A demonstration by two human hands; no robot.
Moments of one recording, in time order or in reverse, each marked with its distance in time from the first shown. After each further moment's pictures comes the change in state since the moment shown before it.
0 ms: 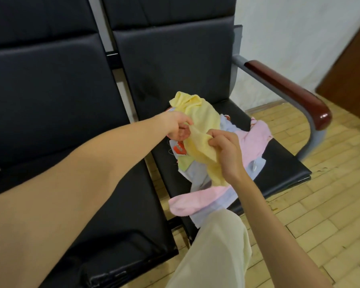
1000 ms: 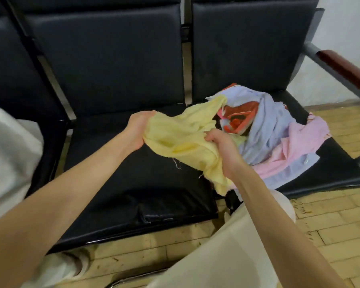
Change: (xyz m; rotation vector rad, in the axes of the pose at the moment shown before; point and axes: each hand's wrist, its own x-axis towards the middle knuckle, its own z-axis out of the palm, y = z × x) left_hand -0.086 -0.162 -0.196 -0.515 0.339 0.404; right_hand -0.050 0.015 0.127 0.182 -0.227 0.653
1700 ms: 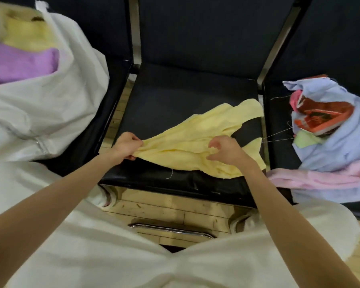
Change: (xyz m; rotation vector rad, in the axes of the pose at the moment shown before) left_hand -0.034 -0.127 -0.247 0.662 0.267 -0.196; right_hand 0.078 0.128 0.092 -1.426 -0.311 -0.184
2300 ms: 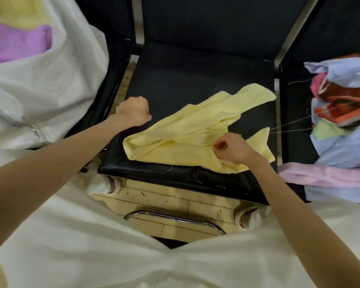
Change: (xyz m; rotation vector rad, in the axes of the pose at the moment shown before) left_hand 0.028 0.047 -0.014 0.732 0.097 0.314; right_hand 0.003 0.019 0.014 -0.017 -0.071 -0.116
